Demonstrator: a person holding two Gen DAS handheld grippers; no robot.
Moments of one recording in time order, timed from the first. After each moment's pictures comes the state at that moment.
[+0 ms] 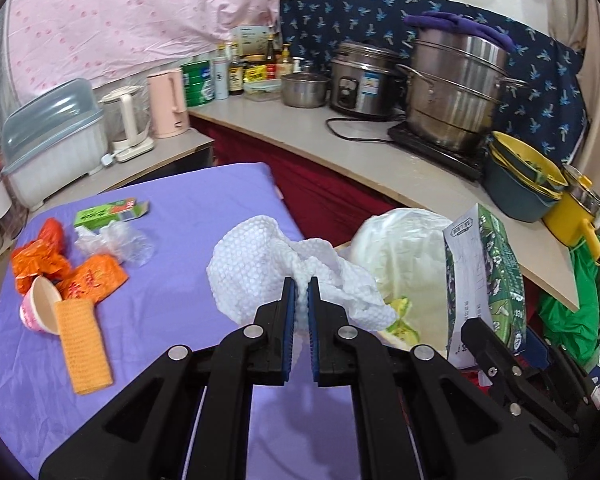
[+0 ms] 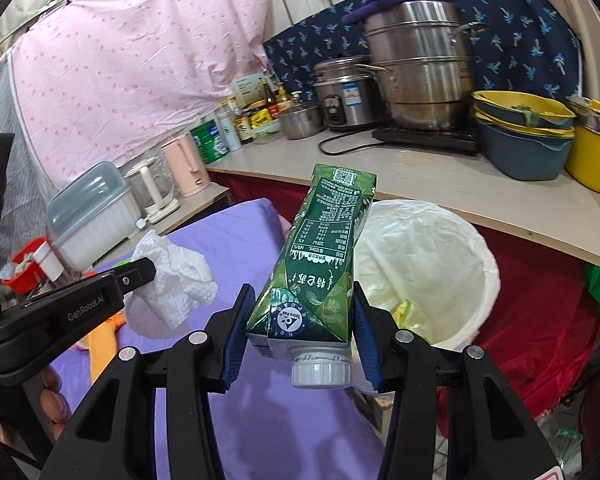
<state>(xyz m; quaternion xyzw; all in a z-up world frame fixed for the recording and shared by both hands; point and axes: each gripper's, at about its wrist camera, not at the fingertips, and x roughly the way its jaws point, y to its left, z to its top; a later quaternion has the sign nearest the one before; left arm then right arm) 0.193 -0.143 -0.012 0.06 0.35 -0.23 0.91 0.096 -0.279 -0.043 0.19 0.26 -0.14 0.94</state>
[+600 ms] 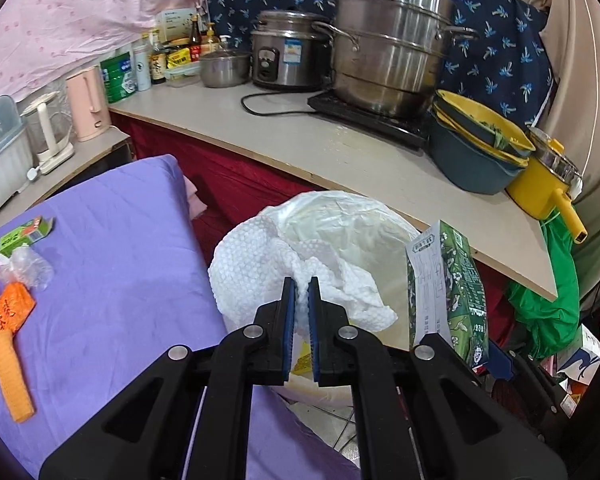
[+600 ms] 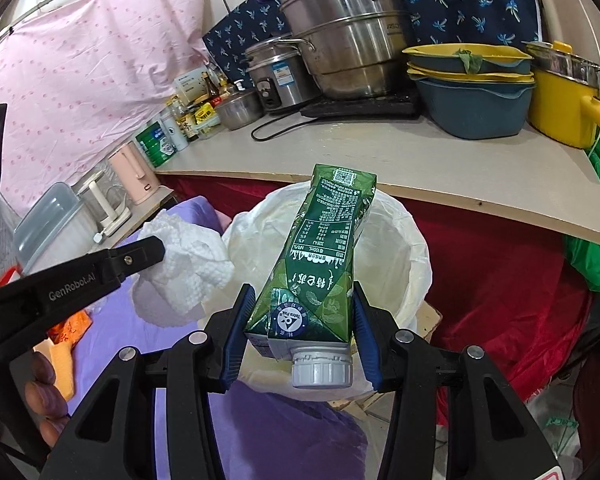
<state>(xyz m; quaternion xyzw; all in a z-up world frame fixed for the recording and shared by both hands) 0.204 -0.262 -0.045 0.08 0.38 -0.31 0.87 0.094 -0.371 -0.089 0.24 0.29 -0.18 0.91</state>
